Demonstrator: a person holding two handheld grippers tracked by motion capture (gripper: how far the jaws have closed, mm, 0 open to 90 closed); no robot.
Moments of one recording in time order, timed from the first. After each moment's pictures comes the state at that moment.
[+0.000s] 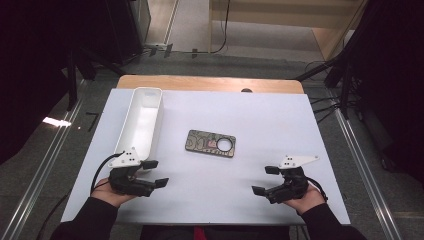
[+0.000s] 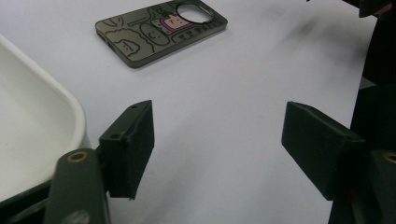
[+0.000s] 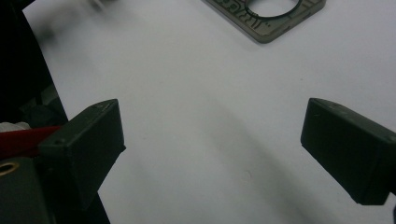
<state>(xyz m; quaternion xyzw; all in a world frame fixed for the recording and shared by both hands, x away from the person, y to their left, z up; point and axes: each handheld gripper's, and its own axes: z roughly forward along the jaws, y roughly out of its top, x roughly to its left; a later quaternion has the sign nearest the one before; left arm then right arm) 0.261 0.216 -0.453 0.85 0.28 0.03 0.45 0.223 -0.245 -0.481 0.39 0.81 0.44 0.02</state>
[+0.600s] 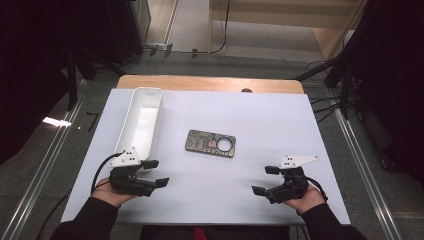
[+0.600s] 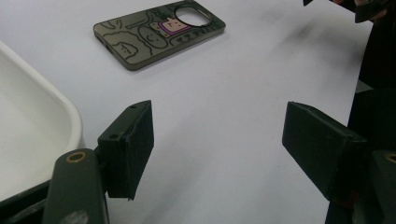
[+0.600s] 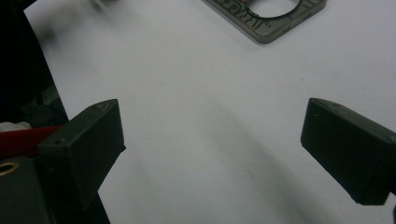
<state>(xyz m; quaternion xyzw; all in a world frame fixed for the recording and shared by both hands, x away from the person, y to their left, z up) 0.261 0.214 -0.451 0.84 0.28 0.03 0.45 0.223 -0.246 -0.481 0.39 0.81 0.44 0.02</state>
